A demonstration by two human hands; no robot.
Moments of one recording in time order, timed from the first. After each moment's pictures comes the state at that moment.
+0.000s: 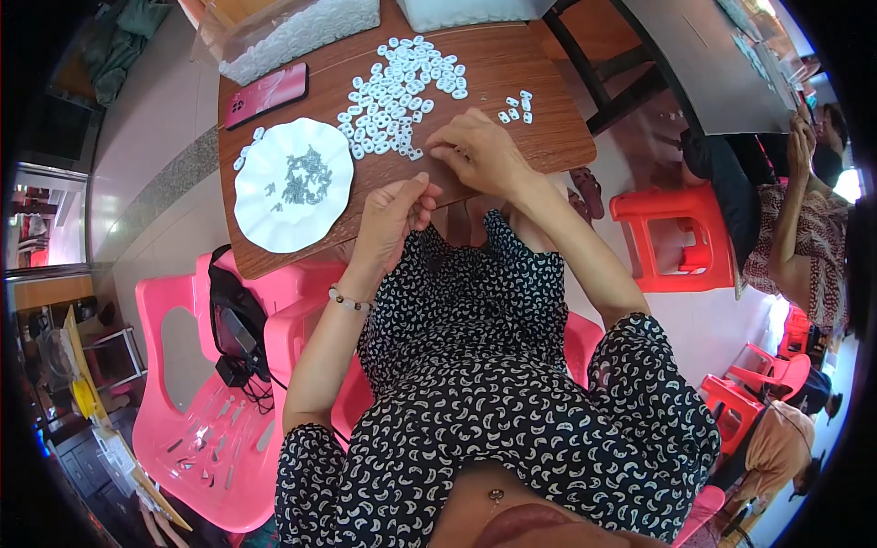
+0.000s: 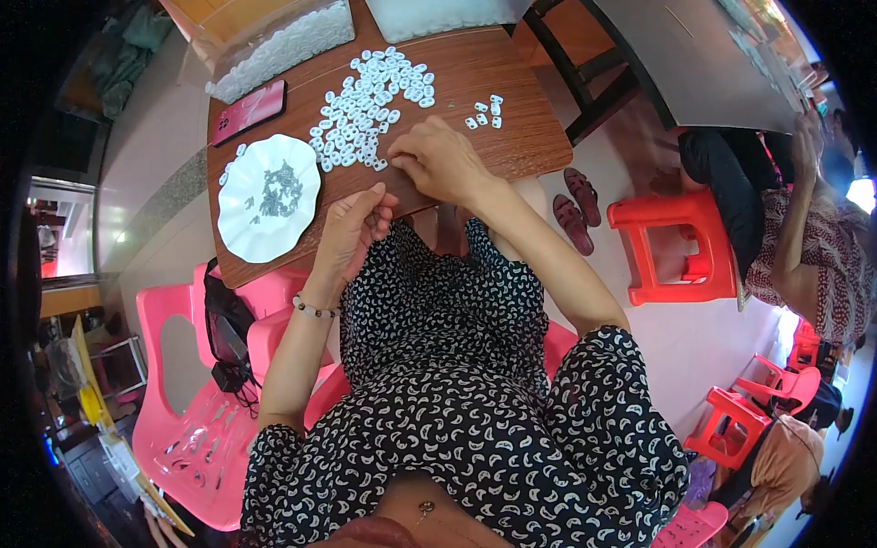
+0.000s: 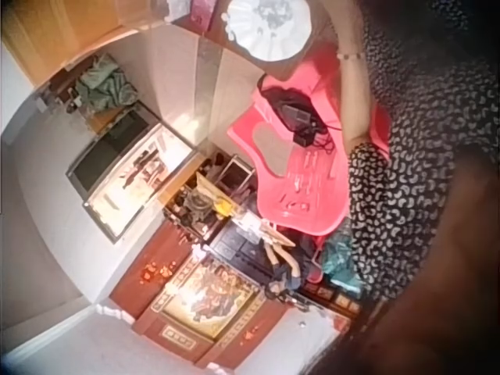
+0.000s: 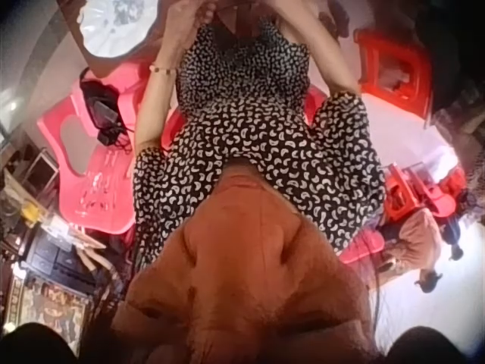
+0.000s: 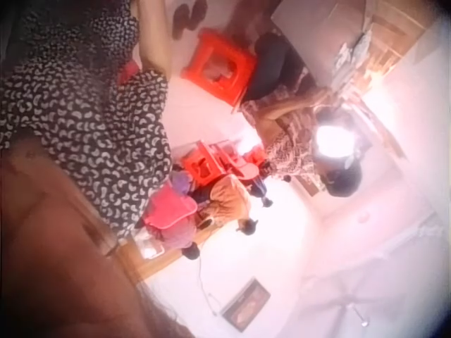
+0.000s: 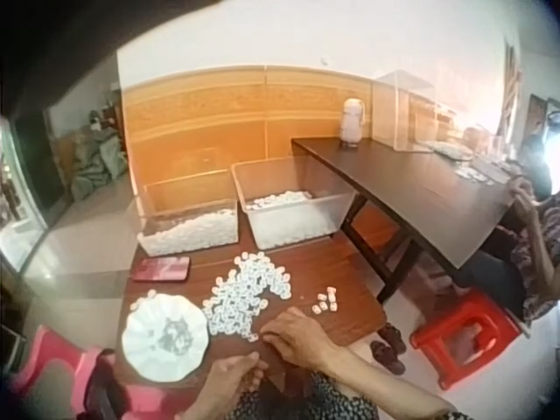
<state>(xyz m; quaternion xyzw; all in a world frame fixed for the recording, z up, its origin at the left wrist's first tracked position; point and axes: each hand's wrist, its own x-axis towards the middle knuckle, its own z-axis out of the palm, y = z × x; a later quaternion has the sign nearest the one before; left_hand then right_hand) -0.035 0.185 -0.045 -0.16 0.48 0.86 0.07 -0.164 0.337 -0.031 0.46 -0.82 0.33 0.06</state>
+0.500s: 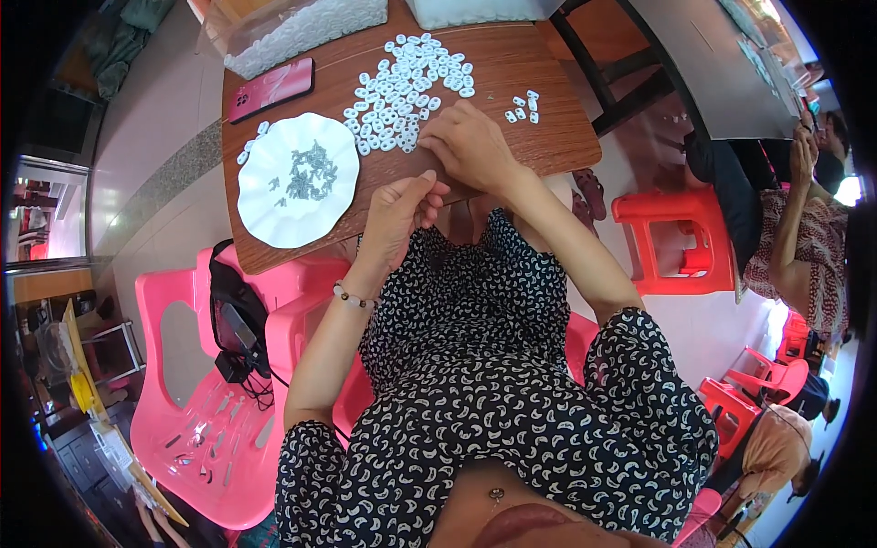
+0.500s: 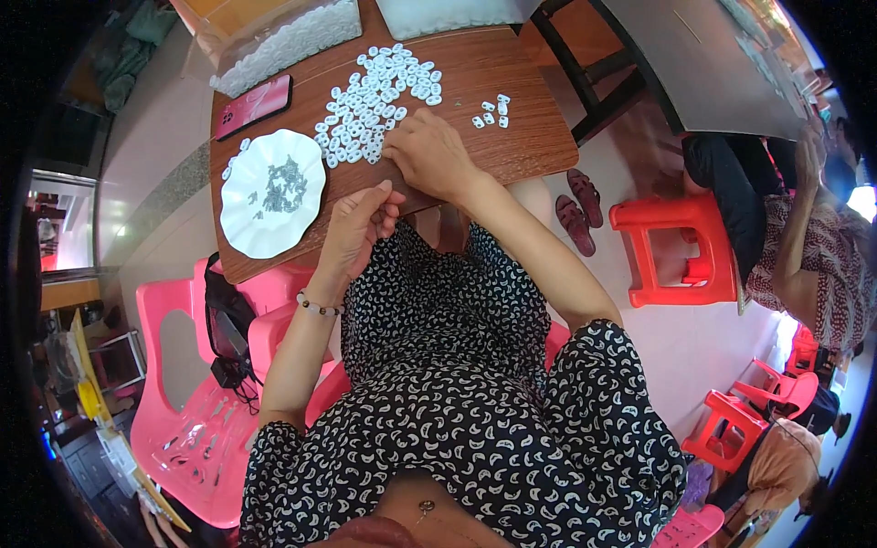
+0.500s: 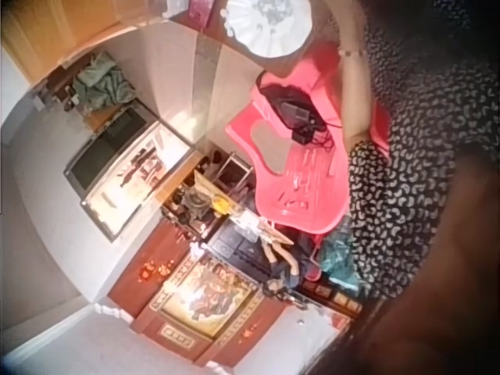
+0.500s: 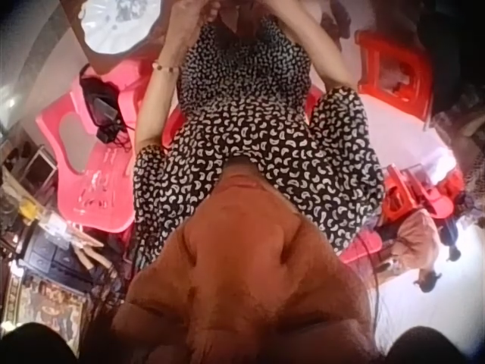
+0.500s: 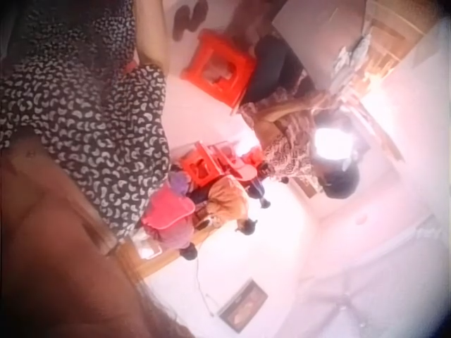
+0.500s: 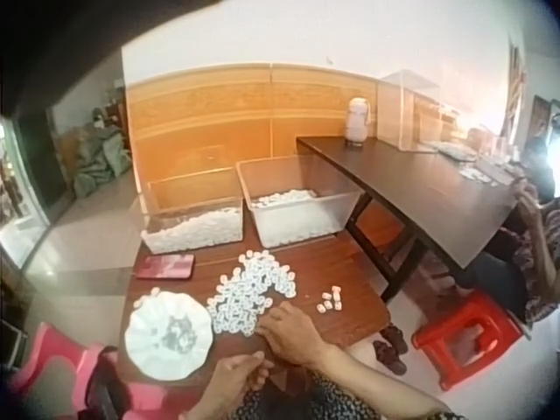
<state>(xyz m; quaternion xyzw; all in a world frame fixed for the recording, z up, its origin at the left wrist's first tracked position) -0.033 0.187 -0.046 -0.16 0.49 0.86 0.07 -0.165 0.312 -0.040 0.48 -0.82 0.29 0.11</state>
